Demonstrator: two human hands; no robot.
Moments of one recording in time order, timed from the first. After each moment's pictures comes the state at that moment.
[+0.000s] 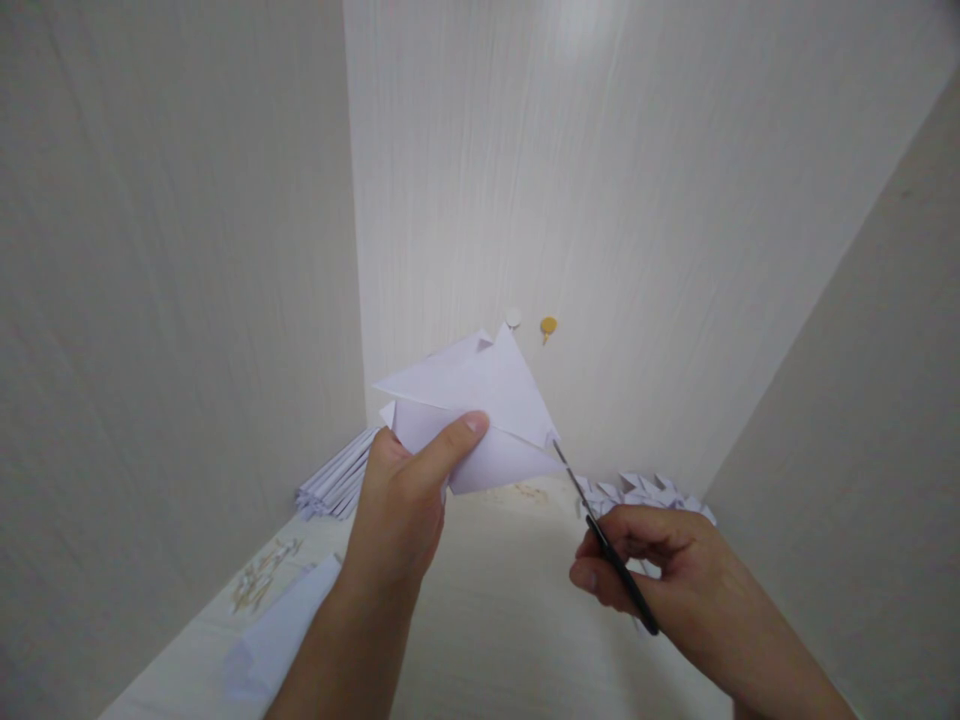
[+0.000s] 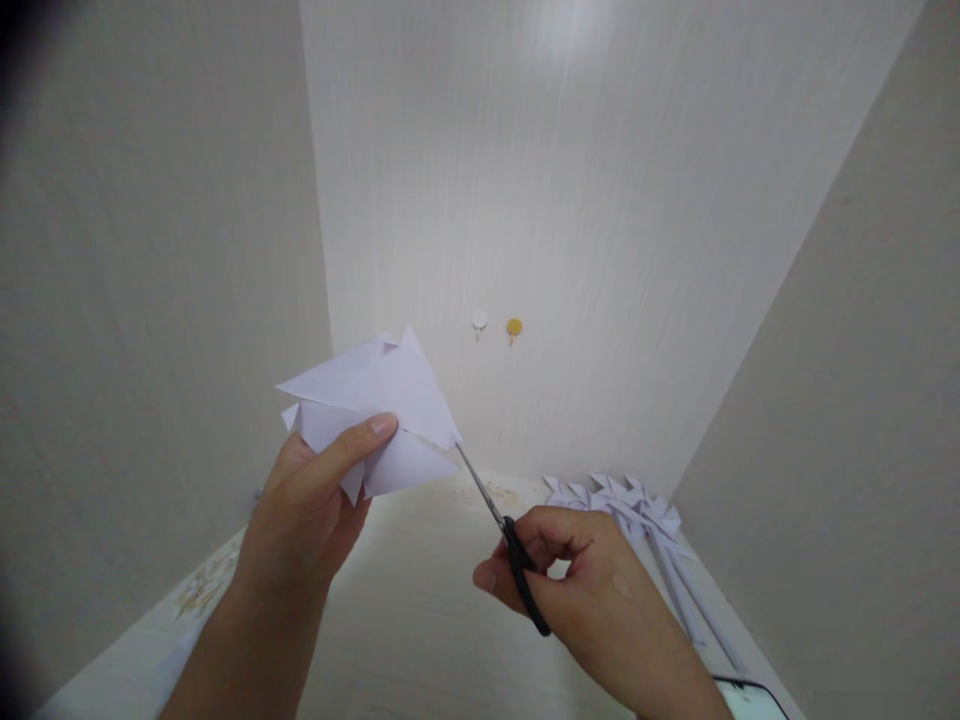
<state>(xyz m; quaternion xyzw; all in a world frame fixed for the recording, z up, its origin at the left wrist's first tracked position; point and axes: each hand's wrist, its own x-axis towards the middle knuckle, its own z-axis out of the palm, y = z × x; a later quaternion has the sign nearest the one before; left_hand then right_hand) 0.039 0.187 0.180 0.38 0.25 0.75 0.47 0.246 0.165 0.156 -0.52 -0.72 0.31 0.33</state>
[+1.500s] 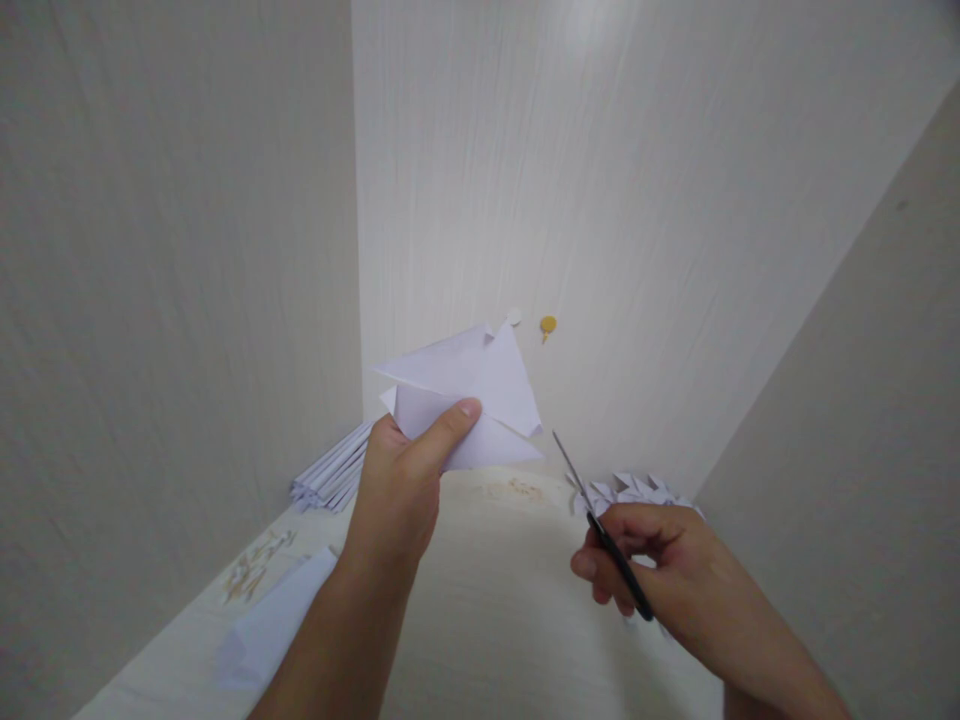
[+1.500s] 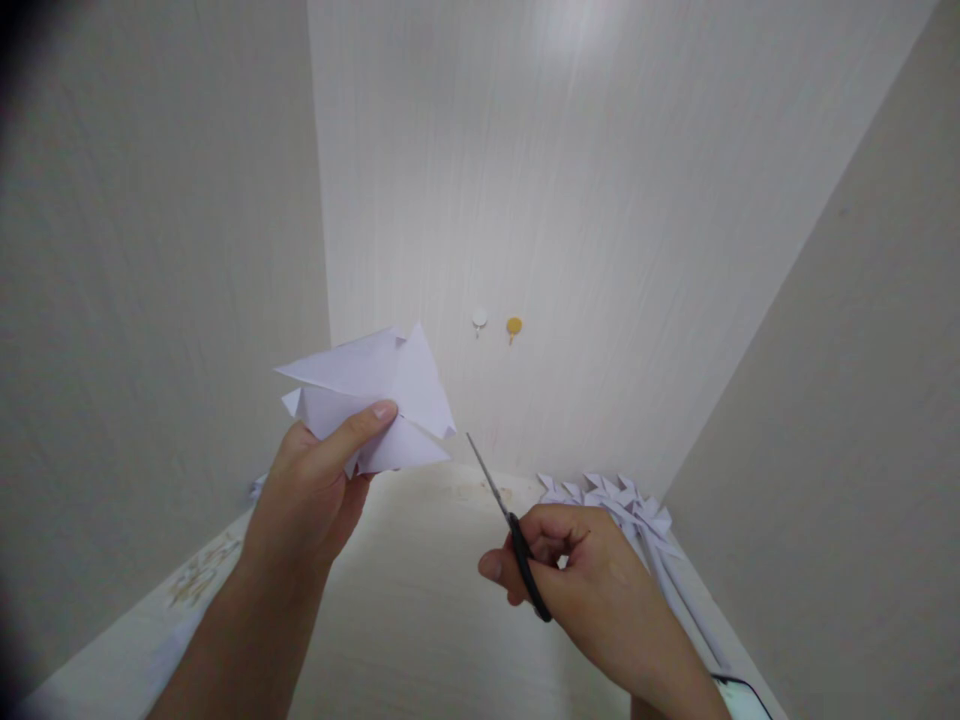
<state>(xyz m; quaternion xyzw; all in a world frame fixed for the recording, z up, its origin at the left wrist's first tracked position) 0.033 0.198 0.168 0.39 0.27 0.75 0.45 0.252 0.166 0.156 -0.53 -0.71 0.35 0.32</state>
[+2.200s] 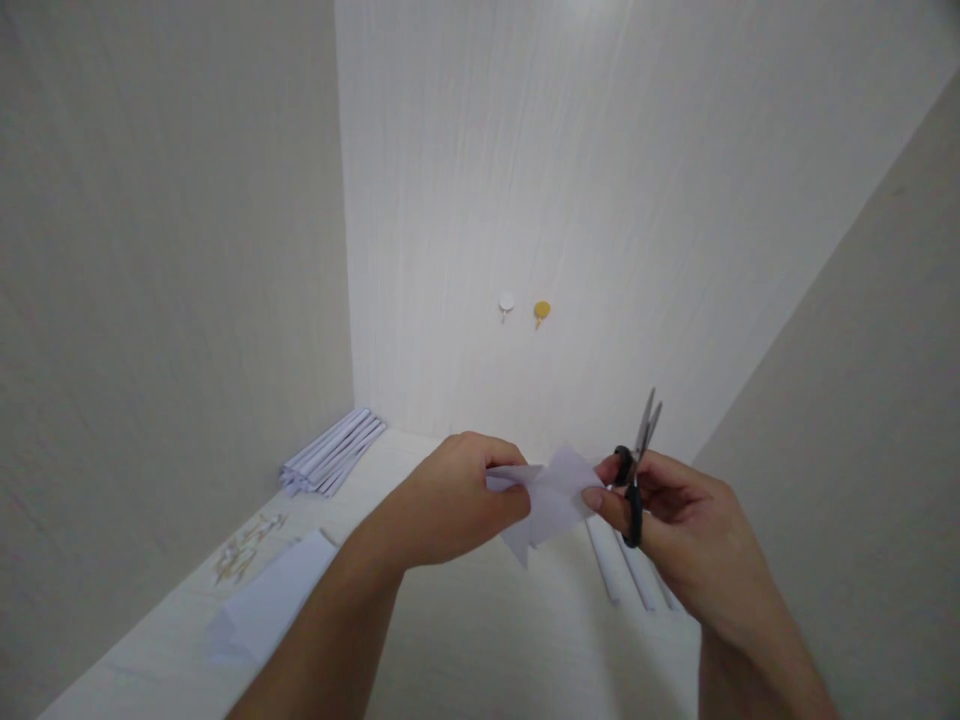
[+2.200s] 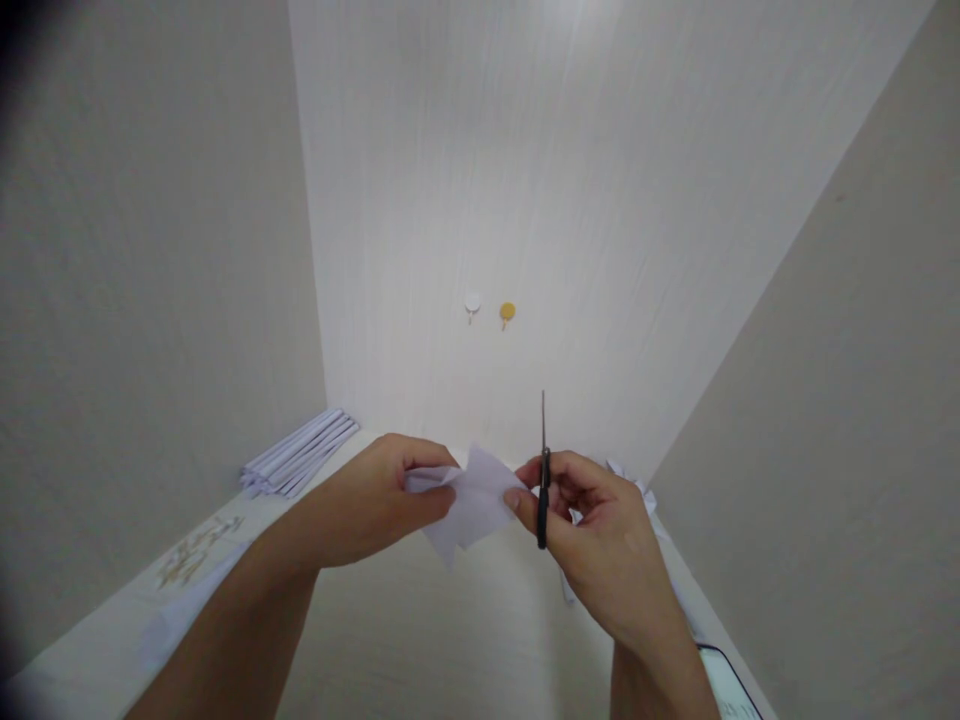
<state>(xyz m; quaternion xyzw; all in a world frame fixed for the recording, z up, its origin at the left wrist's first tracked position) 0.030 0.198 0.159 0.76 0.40 0.37 0.36 0.261 0.175 0.150 -0.51 -0.66 0.26 0.49</state>
